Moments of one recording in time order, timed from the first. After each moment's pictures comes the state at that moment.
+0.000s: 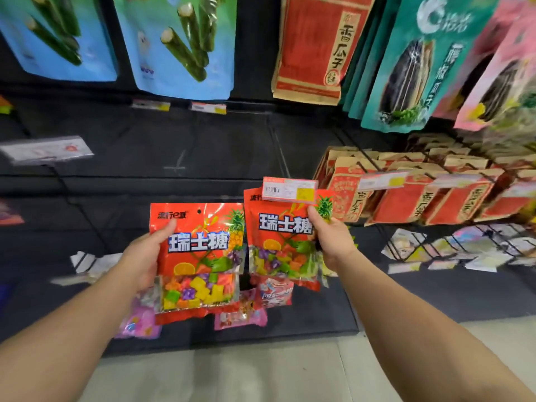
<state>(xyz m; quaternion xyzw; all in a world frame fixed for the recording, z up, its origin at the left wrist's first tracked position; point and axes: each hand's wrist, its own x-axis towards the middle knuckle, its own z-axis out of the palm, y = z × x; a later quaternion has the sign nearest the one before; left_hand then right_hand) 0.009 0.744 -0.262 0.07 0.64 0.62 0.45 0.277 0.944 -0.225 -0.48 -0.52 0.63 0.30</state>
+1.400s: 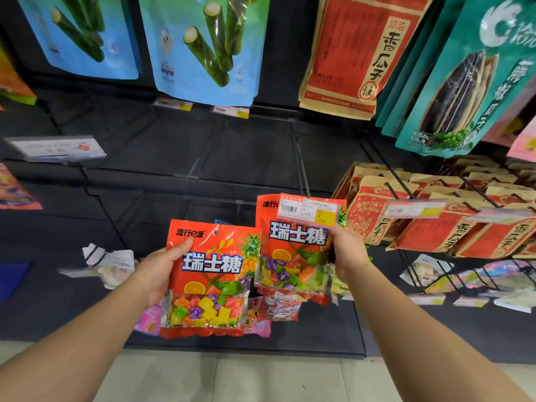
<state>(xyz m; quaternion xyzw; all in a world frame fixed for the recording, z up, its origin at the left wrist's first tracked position) 0.017 0.750 -0.279 0.06 0.67 0.58 0.46 0.256 0.978 -0.223 -0.46 -0.50 0.67 0.29</state>
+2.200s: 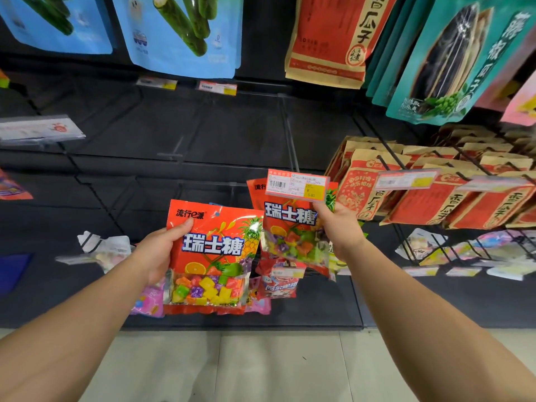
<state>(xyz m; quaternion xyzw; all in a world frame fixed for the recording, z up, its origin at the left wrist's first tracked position) 0.027 0.759 -0.270 0.08 0.67 0.58 0.47 0.266 0.978 -0.226 -0.46 -0.61 0.60 0.26</state>
